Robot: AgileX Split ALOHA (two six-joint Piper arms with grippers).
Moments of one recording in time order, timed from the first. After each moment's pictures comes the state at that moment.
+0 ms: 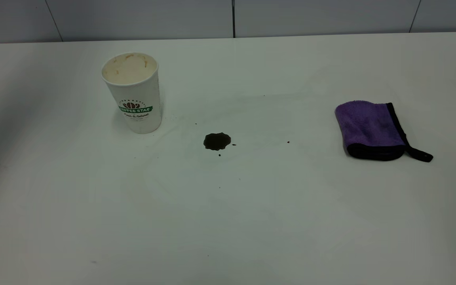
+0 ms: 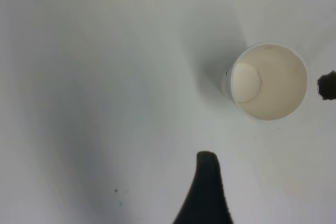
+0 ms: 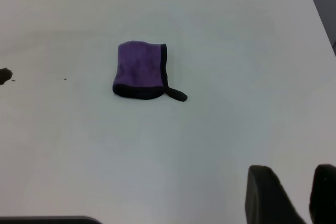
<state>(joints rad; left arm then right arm) -0.05 1.92 -1.95 -0.14 1.17 0.26 -0.03 -0.02 -0.48 0.03 1.12 -0.03</state>
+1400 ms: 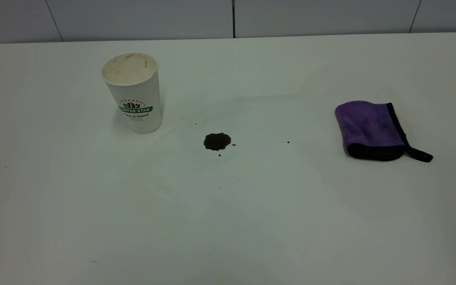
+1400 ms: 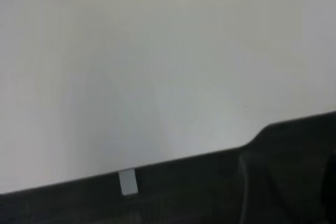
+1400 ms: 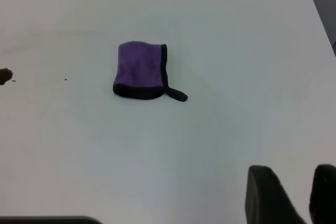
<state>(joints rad) 0.02 0.22 -0.61 -0.11 1.17 0.18 -0.03 -0.02 -0.48 0.03 1.12 -0.03</state>
